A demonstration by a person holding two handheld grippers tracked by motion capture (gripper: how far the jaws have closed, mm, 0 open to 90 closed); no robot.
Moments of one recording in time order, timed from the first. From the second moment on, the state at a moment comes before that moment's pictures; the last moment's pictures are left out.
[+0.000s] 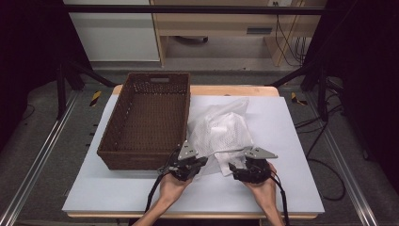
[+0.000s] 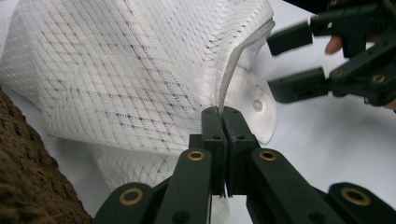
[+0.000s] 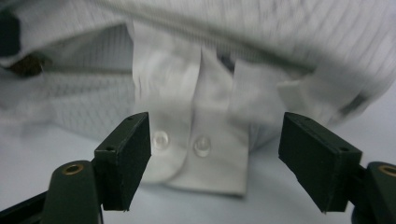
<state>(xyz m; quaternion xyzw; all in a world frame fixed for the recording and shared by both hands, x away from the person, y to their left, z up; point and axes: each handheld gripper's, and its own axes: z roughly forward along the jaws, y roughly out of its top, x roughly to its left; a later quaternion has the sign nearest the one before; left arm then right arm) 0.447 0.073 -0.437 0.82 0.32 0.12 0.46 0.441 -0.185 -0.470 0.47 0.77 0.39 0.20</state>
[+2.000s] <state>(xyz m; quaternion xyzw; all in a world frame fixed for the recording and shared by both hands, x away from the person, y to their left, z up) 0.448 0.074 -0.441 0.82 0.33 0.11 0.45 0.446 -0.176 -0.481 0.47 0.78 0.37 0.19</state>
